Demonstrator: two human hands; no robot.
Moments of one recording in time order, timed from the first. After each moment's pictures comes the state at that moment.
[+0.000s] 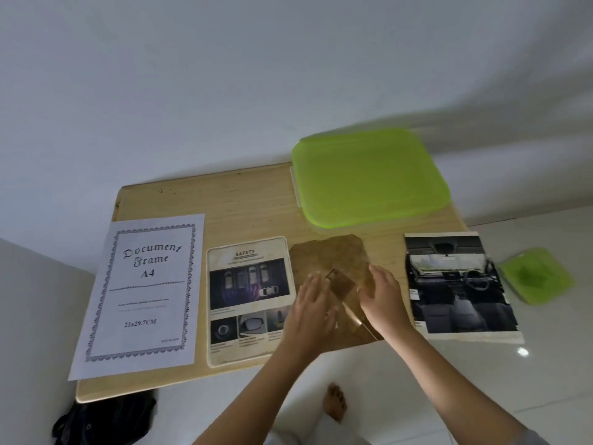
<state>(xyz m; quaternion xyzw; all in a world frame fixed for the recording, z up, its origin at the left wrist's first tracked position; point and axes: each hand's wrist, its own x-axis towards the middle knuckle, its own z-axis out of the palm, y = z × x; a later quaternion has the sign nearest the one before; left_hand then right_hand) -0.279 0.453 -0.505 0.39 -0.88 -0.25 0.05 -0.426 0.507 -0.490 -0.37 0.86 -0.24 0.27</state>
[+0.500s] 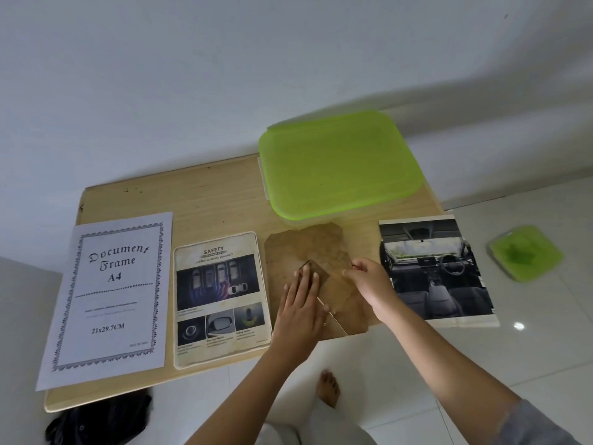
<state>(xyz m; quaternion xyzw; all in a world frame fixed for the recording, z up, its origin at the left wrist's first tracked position) -0.299 0.476 -0.543 0.38 -0.90 -0.22 0.03 -0.462 0.501 -0.482 -0.17 0.81 -0.36 0.43</state>
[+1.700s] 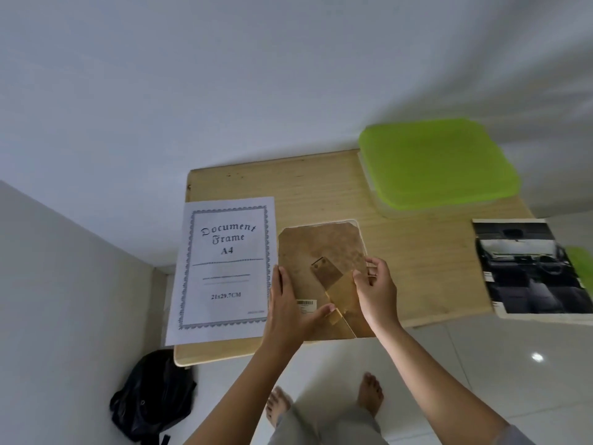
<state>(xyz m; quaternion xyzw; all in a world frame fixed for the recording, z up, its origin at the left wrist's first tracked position) -0.106 0.405 -0.488 0.55 -0.72 -0.41 0.08 -0.256 0.450 -0.483 -0.21 0.79 -0.49 0.30</state>
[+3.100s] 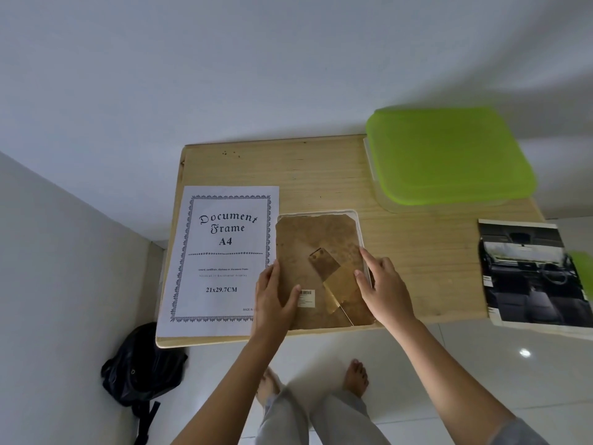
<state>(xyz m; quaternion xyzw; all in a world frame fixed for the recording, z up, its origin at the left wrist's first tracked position) -0.110 0.409 -0.518 0.58 -0.66 -0.43 0.20 -0.310 0.465 -0.509 -0.48 0.83 -0.18 0.21</state>
